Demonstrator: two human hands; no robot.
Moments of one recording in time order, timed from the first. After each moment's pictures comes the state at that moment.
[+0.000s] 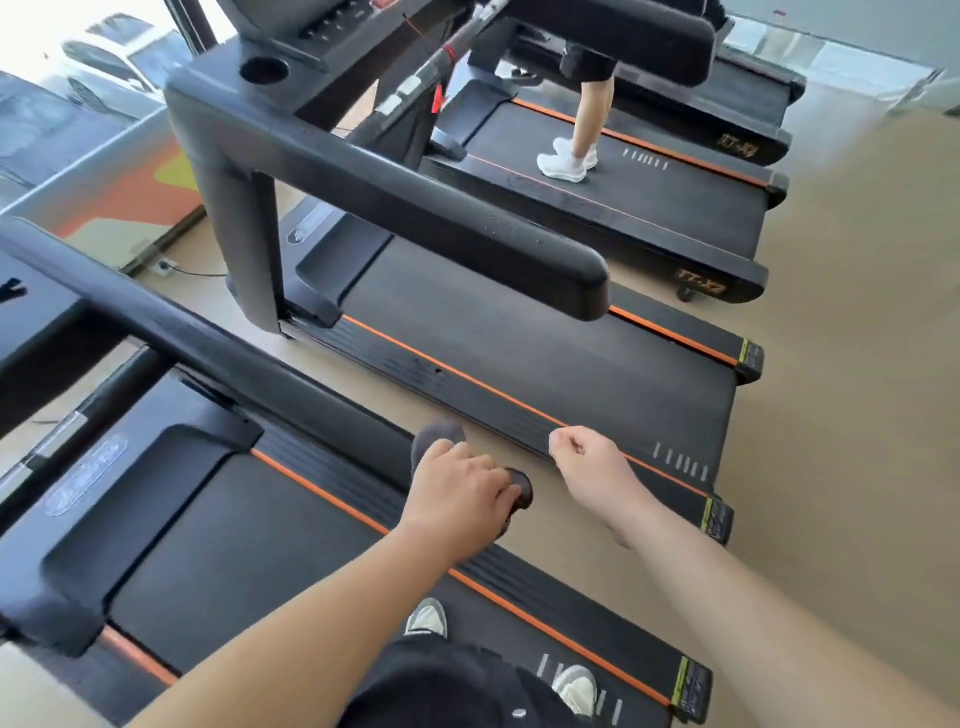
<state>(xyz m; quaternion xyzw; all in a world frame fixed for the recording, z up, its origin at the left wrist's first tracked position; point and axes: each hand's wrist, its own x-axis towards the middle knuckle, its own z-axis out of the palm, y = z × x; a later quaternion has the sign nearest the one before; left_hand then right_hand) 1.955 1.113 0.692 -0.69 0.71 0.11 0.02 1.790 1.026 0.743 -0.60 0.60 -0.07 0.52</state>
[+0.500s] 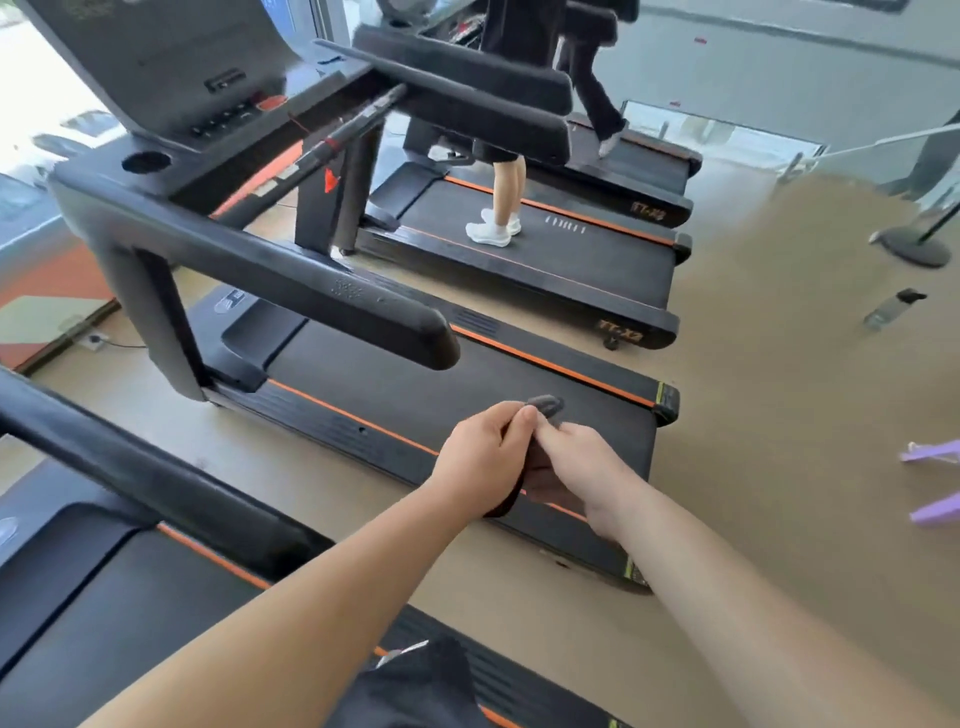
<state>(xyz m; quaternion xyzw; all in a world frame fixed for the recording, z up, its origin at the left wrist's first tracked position) 1.745 0.982 0.807 -0.70 0.51 0.37 -0.34 1.616 0.937 0.818 -0.49 0.58 -0.14 0.63</state>
